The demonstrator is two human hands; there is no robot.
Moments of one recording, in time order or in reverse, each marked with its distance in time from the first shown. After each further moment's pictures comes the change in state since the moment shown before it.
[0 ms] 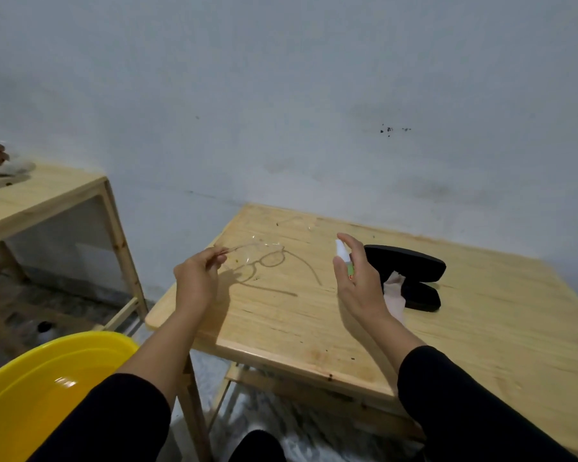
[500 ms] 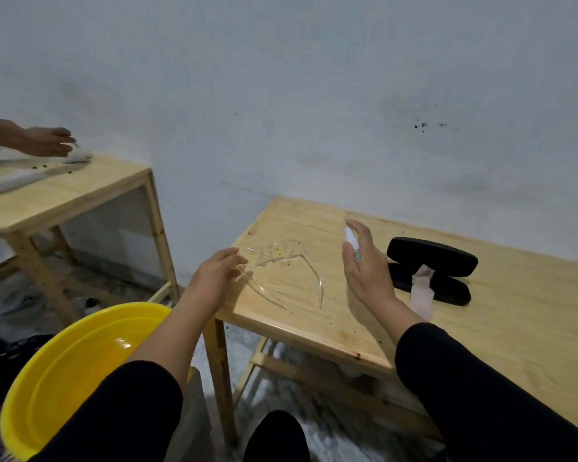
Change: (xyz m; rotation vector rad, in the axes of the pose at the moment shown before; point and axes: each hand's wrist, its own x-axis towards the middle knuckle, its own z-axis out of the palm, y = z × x) left_hand -0.016 -0.039 -0.045 0.404 -0.346 0.214; right_hand -0.003 -0.021 0.024 -0.083 -0.042 -0.087
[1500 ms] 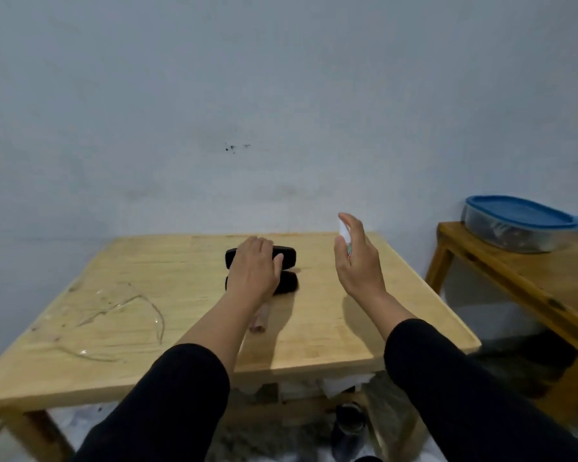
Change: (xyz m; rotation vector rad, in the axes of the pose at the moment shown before) left_hand 0.018 0.305 0.107 0.121 -0.035 0.514; right_hand -0.062 0.070 -0.222 -0.221 0.383 0.128
